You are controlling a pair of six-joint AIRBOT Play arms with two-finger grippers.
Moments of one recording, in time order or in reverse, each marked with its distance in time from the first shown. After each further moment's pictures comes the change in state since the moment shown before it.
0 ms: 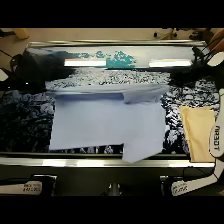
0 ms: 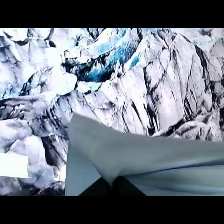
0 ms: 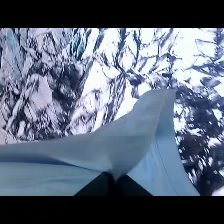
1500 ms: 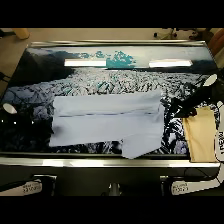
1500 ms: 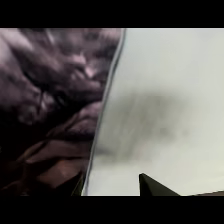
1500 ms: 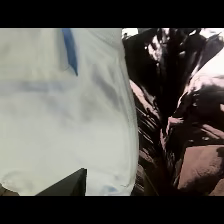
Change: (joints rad) left arm 0.163 0.175 -0.643 -0.055 -0.203 0.087; right arm -0.075 0.092 -0.356 -0.096 0.277 -0.010
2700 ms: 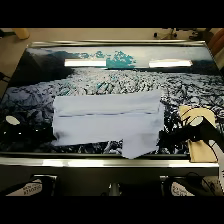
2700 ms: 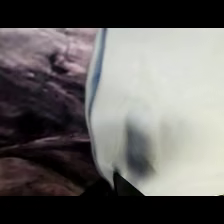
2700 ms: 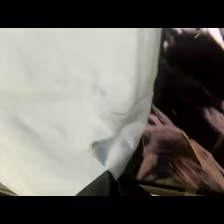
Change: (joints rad) left arm 0.005 0.084 -0.168 -0.094 0.143 0.048; right arm 0.000 0.354 -0.769 0.150 -0.300 -0.163
